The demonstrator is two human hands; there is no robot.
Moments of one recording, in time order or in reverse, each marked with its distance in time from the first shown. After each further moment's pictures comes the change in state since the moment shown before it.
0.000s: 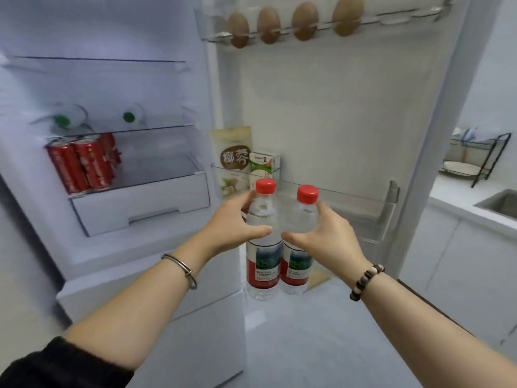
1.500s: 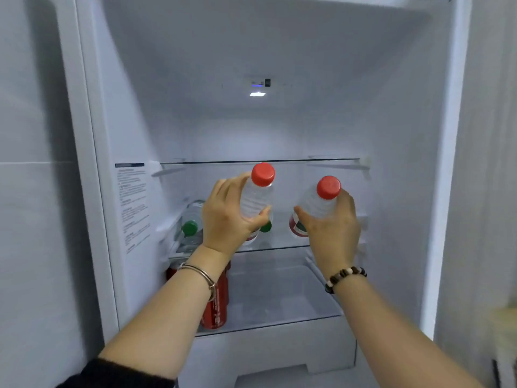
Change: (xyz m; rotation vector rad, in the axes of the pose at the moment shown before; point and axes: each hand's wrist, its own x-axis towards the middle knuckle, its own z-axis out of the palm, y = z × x) left_hand 0.194 -0.181 -0.398 0.828 1.089 0.641; right_hand 0.352 -0.284 0.276 0.562 0.469 -0.291
